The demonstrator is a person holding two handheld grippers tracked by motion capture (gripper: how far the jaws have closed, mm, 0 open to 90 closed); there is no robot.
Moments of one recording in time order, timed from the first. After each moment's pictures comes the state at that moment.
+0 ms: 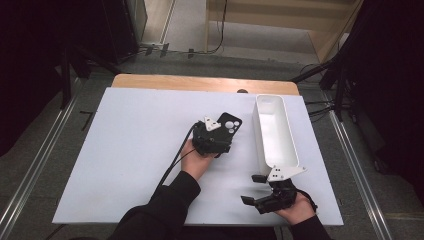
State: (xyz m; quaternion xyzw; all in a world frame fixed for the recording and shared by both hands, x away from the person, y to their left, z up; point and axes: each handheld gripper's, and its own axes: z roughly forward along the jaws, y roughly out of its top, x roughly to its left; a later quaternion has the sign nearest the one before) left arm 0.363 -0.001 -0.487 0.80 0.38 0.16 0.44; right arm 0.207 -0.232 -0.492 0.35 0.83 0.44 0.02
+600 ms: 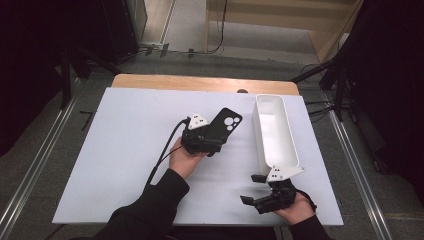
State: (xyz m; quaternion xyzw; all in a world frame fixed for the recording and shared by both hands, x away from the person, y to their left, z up) left arm 0.352 0.035 -0.461 0.79 0.34 0.11 0.50; right arm 0.208 -0.230 -0.493 0.35 0.83 0.44 0.03
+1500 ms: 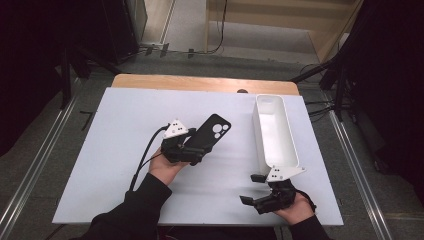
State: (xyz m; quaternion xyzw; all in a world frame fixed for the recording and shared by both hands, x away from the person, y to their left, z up) left arm 0.326 0.088 -0.454 0.79 0.31 0.10 0.52; right arm 0.207 -0.229 -0.492 0.34 0.83 0.45 0.03
